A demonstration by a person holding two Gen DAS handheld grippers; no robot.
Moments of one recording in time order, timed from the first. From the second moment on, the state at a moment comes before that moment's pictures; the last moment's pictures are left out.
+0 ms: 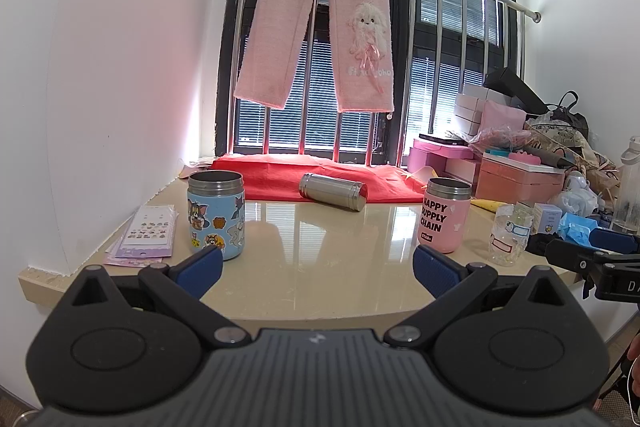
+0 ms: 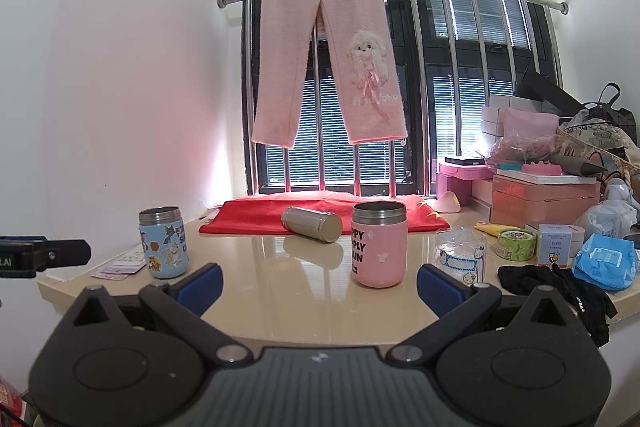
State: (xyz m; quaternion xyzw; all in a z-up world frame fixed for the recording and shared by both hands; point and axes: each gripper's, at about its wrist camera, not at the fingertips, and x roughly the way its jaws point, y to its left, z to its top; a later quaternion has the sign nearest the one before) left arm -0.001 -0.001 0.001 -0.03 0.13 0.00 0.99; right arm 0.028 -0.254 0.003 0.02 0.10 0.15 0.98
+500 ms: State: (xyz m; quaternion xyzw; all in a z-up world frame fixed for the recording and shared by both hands) left arm 0.031 -0.008 0.005 -0.02 0.16 0.00 0.99; right arm 0.048 -0.247 0.007 0.01 0.11 0.17 0.98
